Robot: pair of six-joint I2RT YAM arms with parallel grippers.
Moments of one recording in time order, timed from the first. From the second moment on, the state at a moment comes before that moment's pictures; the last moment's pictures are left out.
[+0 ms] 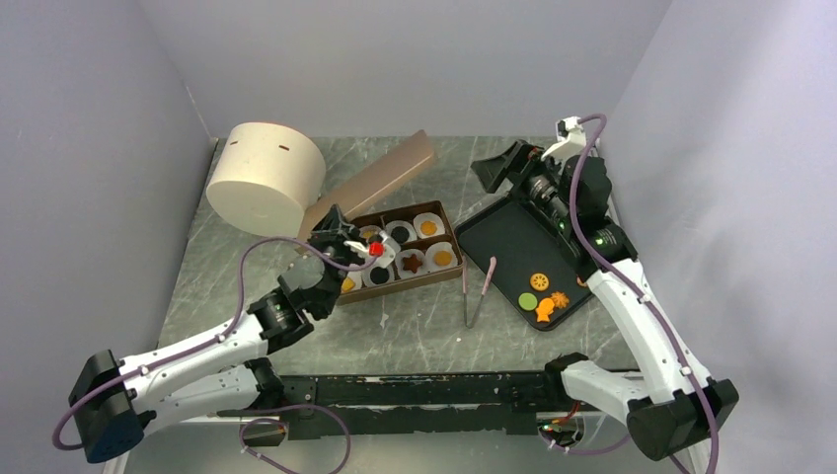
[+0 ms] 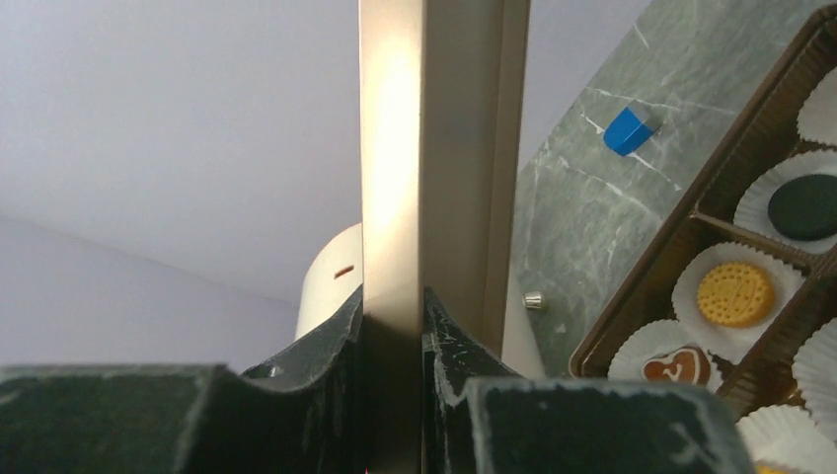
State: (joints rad) left arm -0.95 0.92 0.60 0.41 -0.69 1.01; right arm 0.34 1.03 1.13 -0.19 -0.12 0.55
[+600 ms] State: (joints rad) left arm -1.02 0.79 0.39 0.65 -0.56 1.41; right arm 0.30 1.20 1.11 -0.15 -0.47 0.78
